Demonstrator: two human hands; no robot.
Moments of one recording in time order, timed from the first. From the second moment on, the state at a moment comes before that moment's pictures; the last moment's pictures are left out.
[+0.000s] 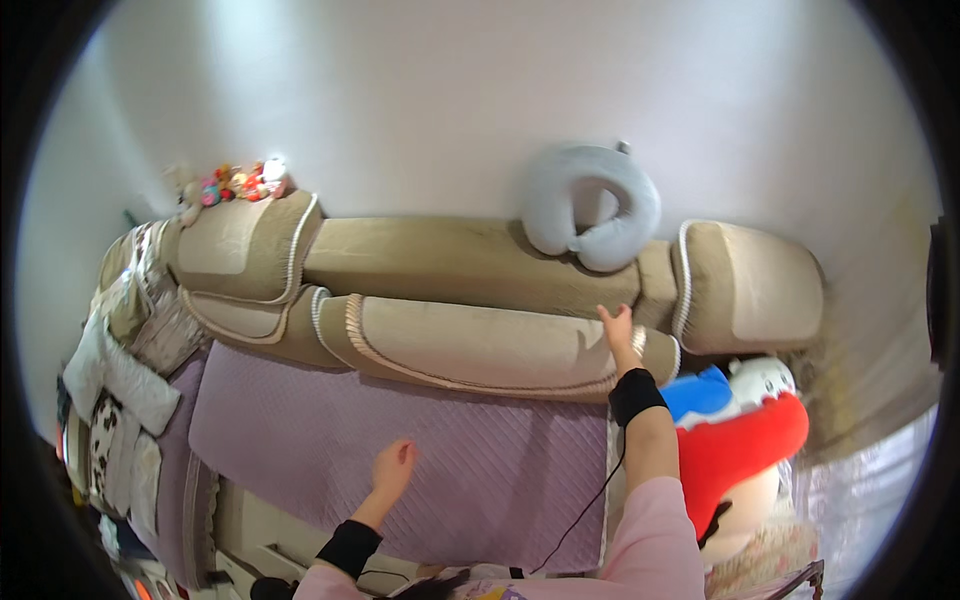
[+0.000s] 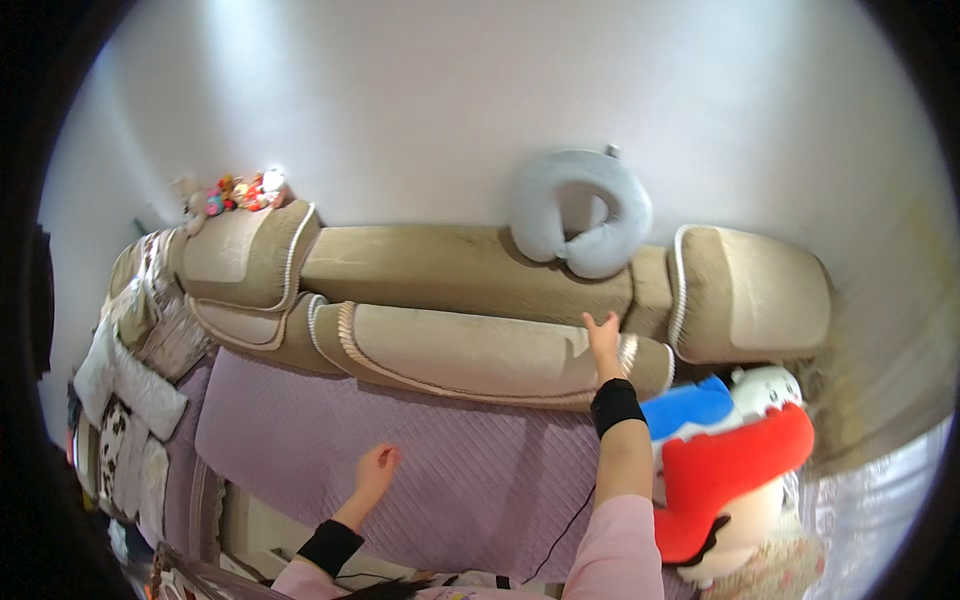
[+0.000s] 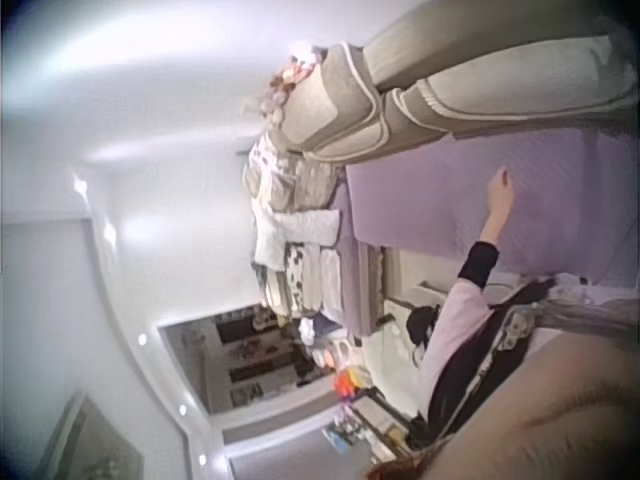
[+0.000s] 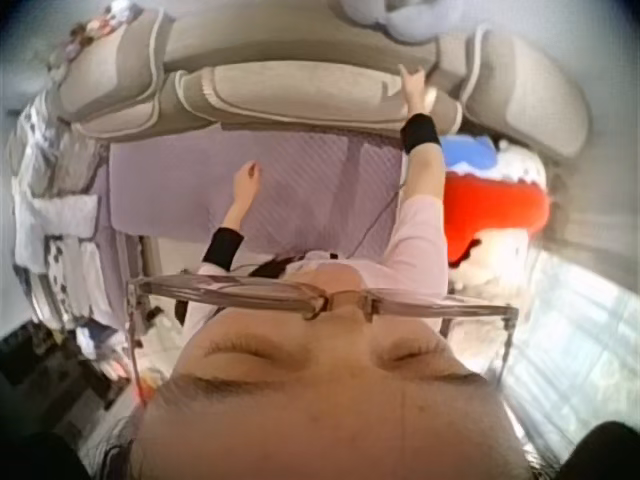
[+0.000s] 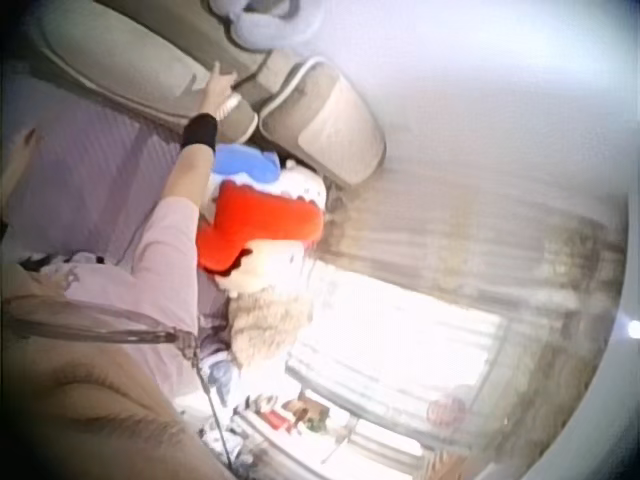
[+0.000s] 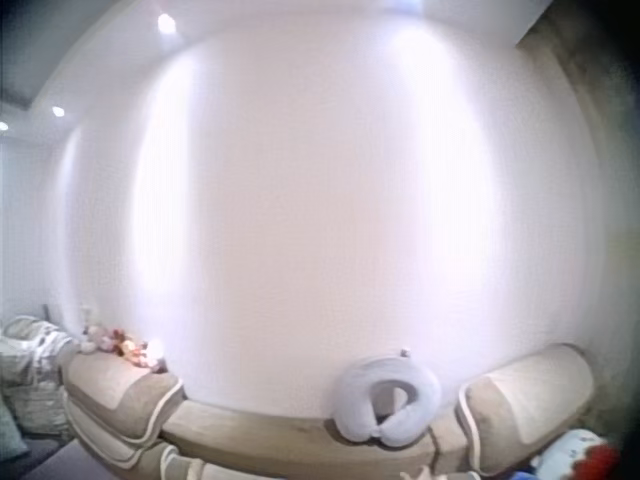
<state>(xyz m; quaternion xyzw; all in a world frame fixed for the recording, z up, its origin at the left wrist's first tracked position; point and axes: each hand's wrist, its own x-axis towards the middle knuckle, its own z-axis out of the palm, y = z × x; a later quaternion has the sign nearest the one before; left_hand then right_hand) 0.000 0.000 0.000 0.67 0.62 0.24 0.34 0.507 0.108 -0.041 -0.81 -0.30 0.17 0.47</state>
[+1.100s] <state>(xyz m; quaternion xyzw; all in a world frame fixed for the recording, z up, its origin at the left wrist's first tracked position) -0.024 0.018 -0.029 0.60 0.61 0.26 0.45 0.384 -0.012 -0.010 -0.48 -0.09 0.67 0.56</state>
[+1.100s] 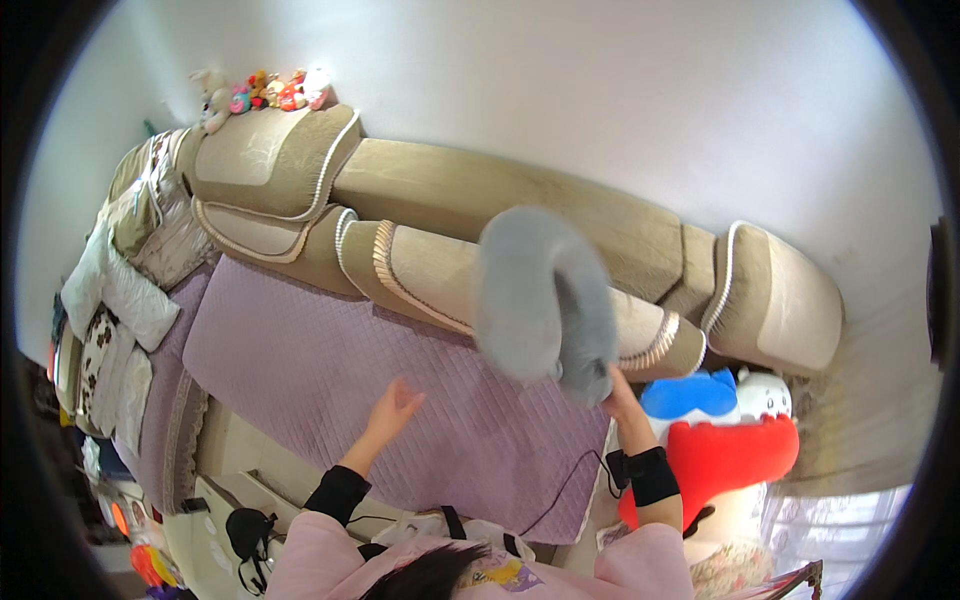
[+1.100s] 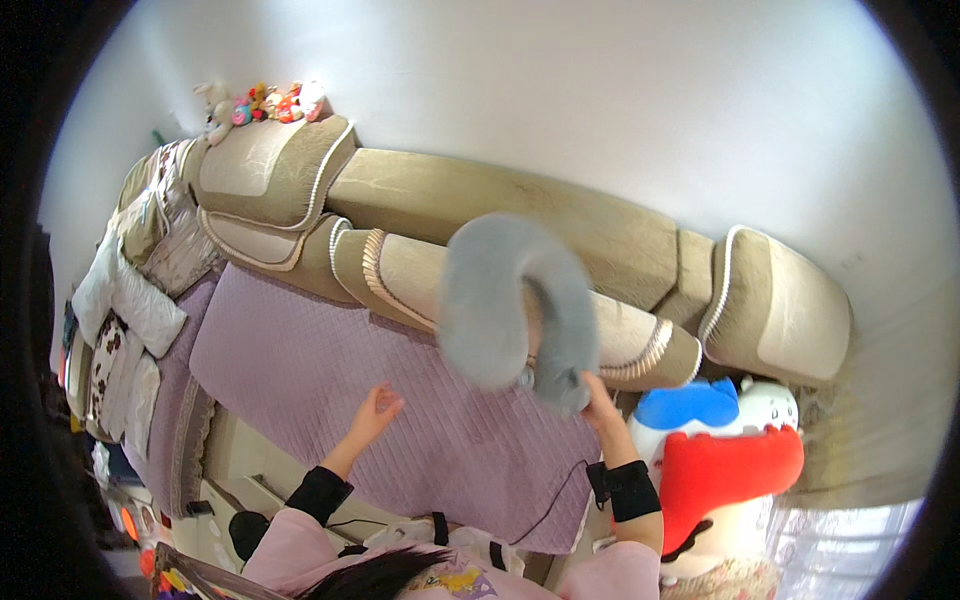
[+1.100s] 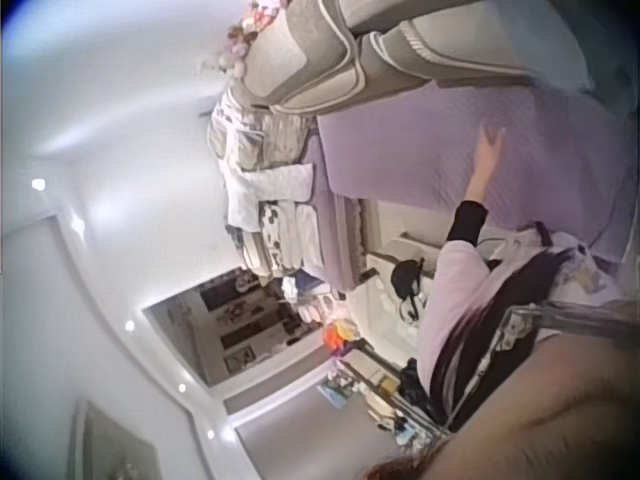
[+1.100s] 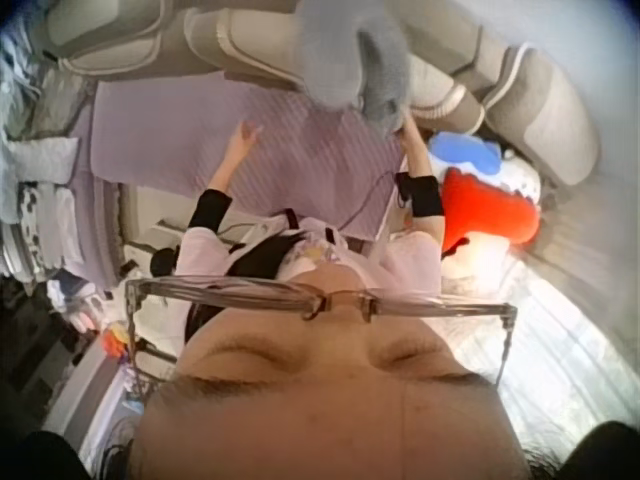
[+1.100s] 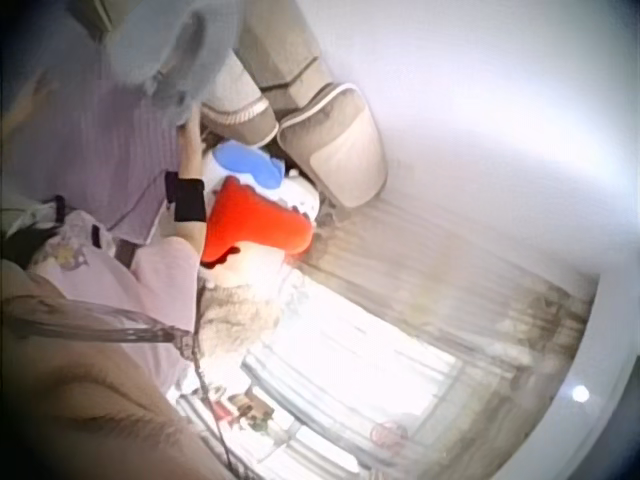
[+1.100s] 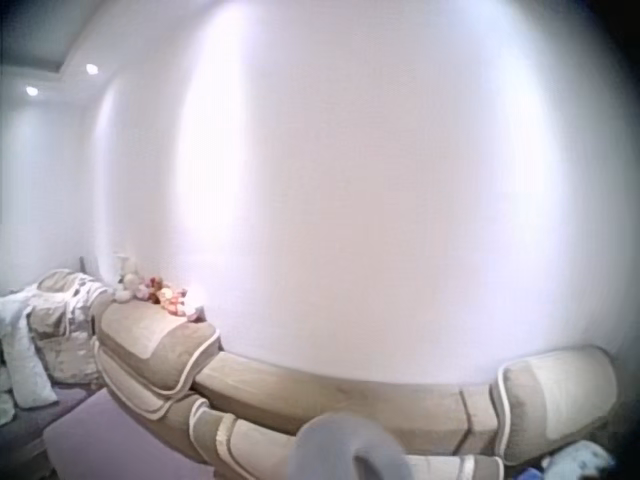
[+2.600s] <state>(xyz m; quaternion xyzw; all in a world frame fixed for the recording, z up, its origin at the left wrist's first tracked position) -0.021 -0.087 -0.203 0.73 0.38 -0.10 0.56 0.257 -0.319 -0.179 -0.86 -0.08 0.27 0.42</state>
